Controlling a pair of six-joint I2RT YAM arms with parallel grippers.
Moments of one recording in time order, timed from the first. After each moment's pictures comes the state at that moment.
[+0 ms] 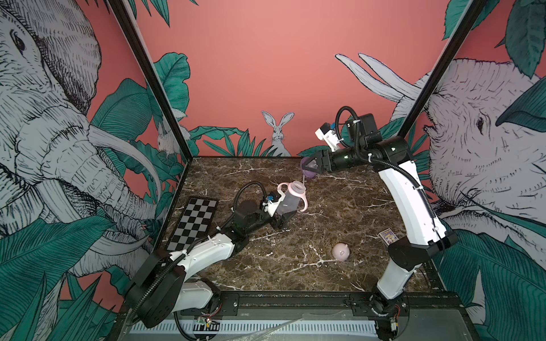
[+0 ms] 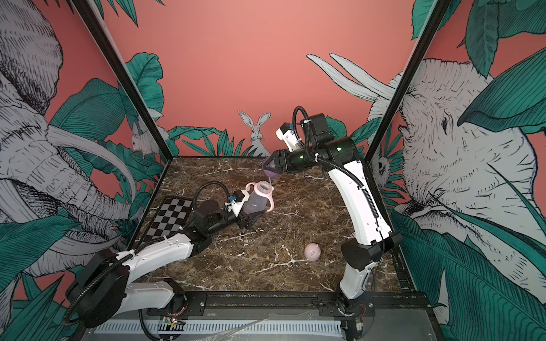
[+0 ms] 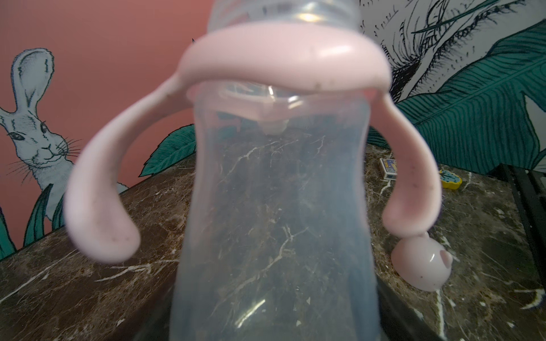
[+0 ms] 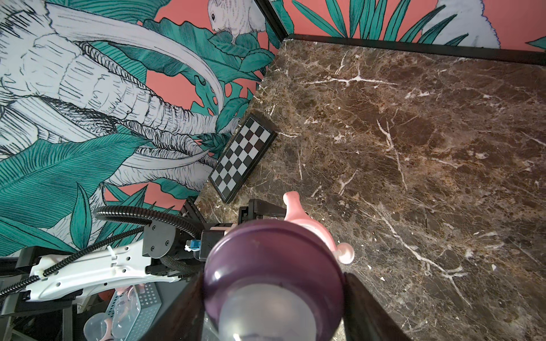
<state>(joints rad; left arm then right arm) -0.69 1.27 0.58 0.55 0.31 0.09 0.47 1.76 2.34 -1.31 -0.59 0.24</state>
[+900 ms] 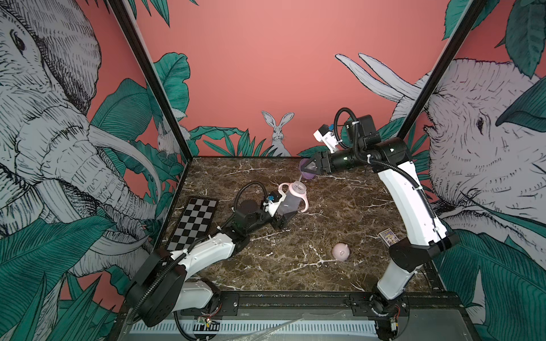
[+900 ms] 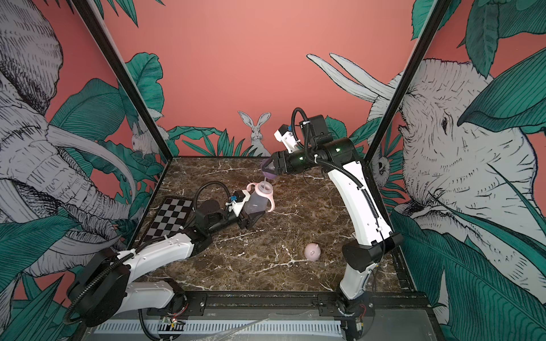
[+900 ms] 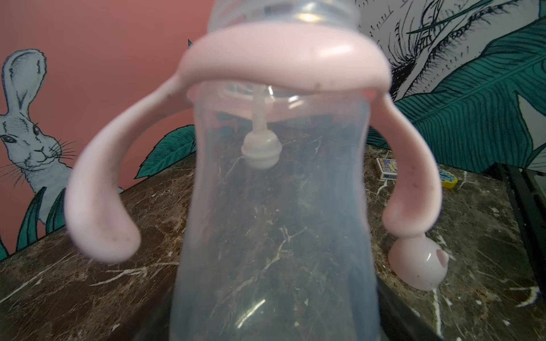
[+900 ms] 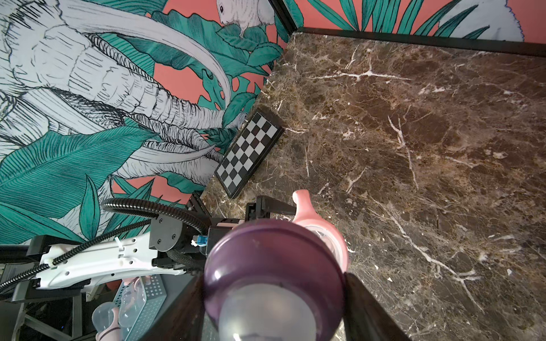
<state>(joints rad) -0.69 1.28 0.59 0.56 0.32 0.09 0.48 1.75 2.29 -1.30 -0.63 0.22</state>
